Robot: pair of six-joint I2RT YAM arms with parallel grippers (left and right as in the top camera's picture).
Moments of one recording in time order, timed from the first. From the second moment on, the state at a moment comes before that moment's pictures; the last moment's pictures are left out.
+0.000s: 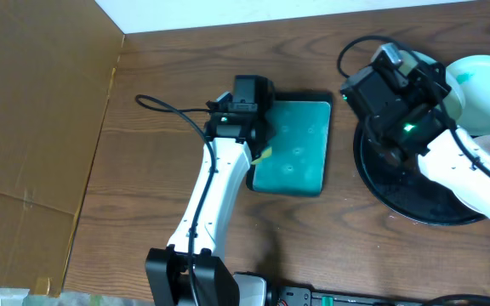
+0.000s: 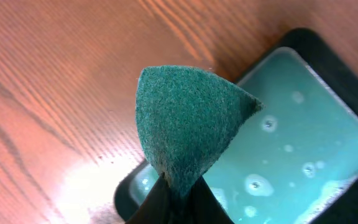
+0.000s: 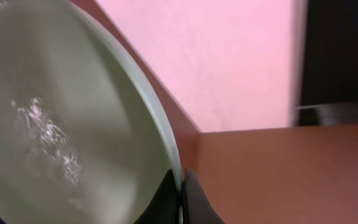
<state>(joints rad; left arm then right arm) -0.06 1.49 1.20 -0.93 -0.33 -0.76 0.76 1.78 1.50 -0.58 1.17 -0.45</state>
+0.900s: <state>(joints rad) -0.27 1.49 1.20 -0.69 0.11 -0.60 0.26 1.78 1.18 -0.57 -0.06 0.11</state>
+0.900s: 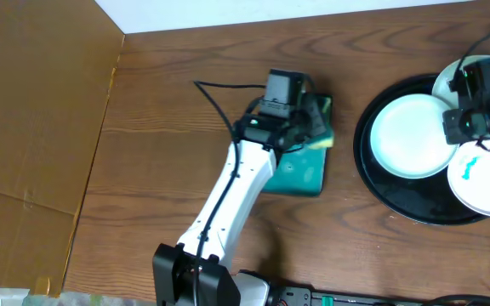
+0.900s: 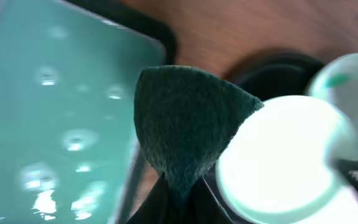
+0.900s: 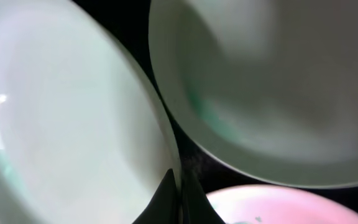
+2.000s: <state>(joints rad) -0.60 1.93 1.20 -0.35 0.02 -0.75 0.26 1.82 1.01 -0.37 -0.15 0.18</state>
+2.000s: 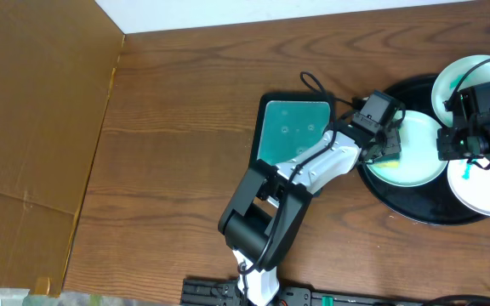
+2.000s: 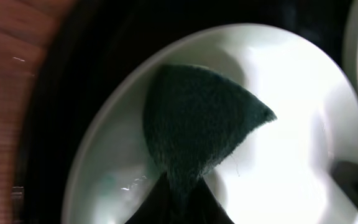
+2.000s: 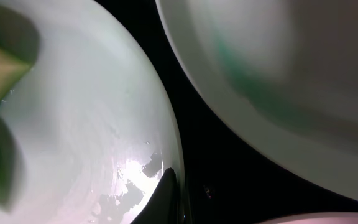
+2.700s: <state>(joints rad) -0.59 1.93 1.19 -0.09 -0.04 -0.58 0.26 1.82 1.01 -0.37 -0.18 0.20</state>
